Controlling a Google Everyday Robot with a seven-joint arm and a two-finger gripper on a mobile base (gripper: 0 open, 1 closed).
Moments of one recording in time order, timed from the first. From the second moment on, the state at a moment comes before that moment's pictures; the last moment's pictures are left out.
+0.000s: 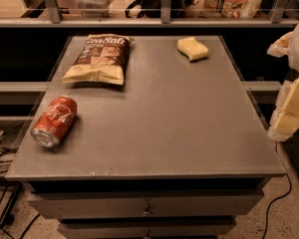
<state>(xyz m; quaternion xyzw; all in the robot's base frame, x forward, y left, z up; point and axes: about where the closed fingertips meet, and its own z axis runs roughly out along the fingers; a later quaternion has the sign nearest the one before) 0.438 -0.217 0.976 -0.60 0.78 -0.03 0.16</state>
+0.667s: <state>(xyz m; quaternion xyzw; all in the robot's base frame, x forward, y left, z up) 0.458 -0.212 0.981 -0.58 0.79 -0.03 0.20</state>
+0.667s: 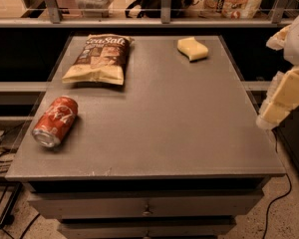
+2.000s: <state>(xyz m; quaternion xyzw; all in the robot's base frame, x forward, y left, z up) 0.606 -0.170 0.959 -0.50 0.80 0.05 0.32</state>
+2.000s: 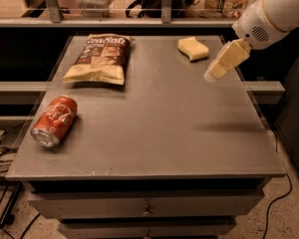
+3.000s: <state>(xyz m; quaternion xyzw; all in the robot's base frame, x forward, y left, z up) 0.673 -0.150 0.942 -0.44 0.80 0.09 0.39</state>
